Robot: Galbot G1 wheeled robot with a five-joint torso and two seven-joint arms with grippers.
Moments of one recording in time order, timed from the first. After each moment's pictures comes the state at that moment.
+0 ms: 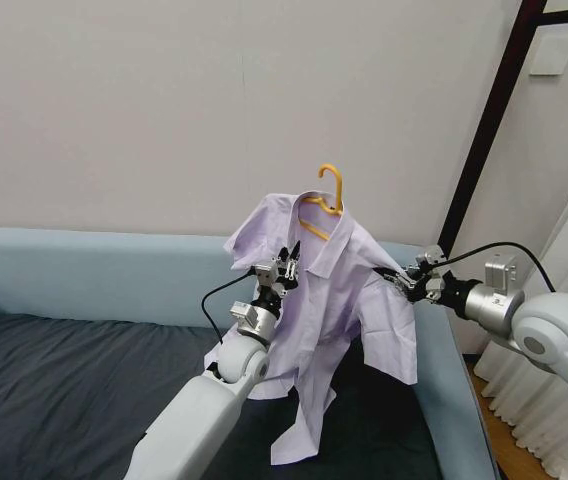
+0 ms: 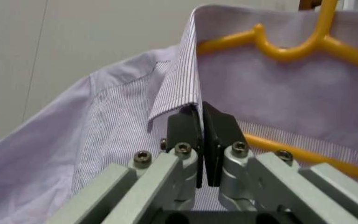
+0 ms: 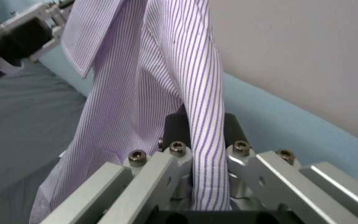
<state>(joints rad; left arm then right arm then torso) 0.58 -1.34 0.07 -1.44 -0.56 -0.34 -0.08 -0.61 0.52 0.11 1.92 0.96 -0.44 -0.15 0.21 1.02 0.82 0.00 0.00</state>
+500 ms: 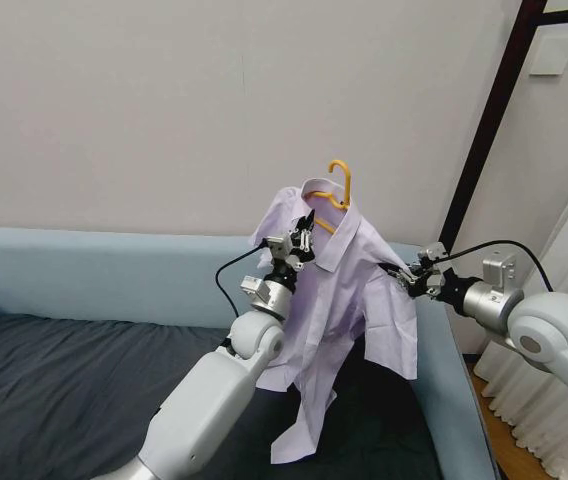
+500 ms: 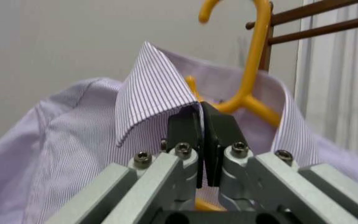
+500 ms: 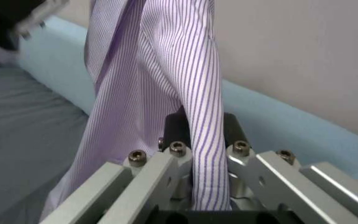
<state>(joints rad) 0.48 -1.41 0.12 -1.42 -0.60 -0.35 -0.05 -0.59 0.53 0.11 1.93 1.05 -0.45 -0.07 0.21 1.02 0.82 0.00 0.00</state>
